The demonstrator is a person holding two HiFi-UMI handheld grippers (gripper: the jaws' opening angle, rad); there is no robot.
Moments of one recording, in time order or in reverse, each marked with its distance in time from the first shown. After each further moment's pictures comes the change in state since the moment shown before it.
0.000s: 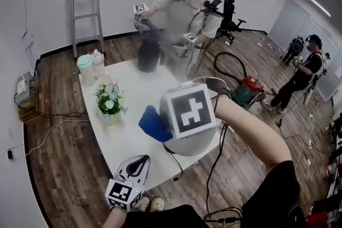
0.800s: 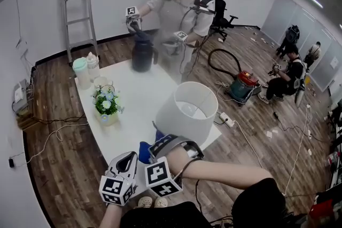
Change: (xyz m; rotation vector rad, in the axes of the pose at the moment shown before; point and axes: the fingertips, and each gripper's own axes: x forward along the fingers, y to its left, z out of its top) left arm -0.019 0.045 -0.027 -0.003 0.047 0.087; right arm 0.152 0.071 -0.002 -0.206 0.353 -0.276
